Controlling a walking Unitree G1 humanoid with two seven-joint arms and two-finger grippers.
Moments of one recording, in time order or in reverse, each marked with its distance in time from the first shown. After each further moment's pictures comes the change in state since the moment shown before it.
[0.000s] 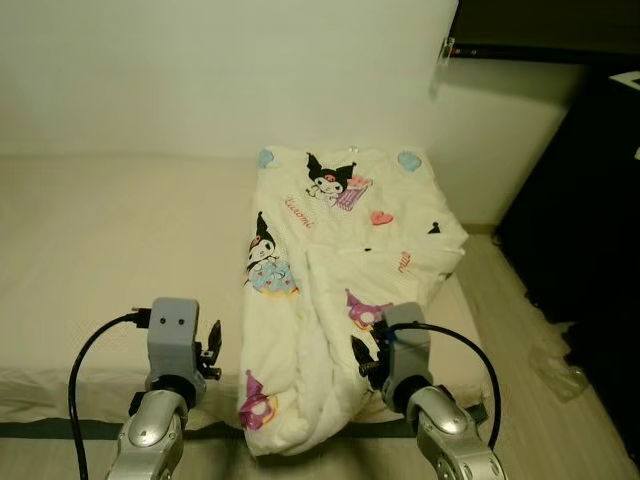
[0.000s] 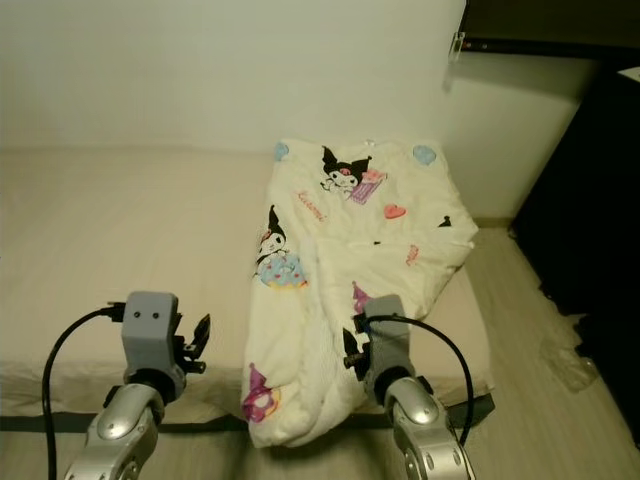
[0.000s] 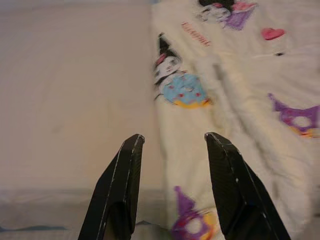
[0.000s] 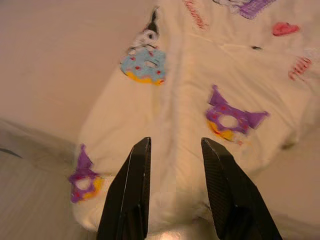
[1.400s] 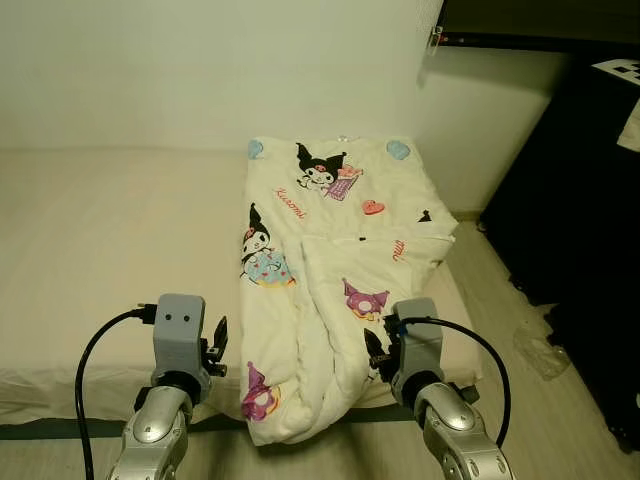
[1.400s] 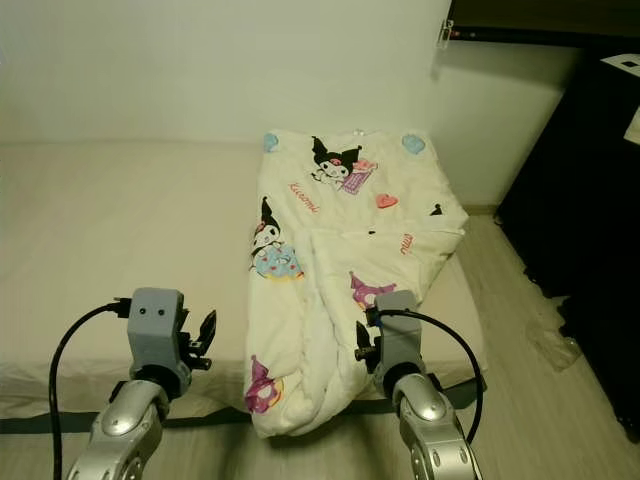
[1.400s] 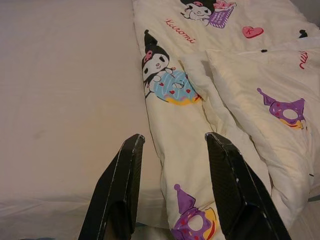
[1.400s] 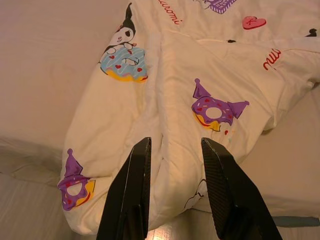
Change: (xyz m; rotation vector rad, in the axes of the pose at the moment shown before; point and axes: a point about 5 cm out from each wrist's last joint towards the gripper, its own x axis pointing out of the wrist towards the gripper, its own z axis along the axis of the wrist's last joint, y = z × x) left arm 0.002 -0.005 0.004 0.005 -0.018 -0.041; right arm 0.000 -0.006 0.003 0.024 -0.019 -0.061
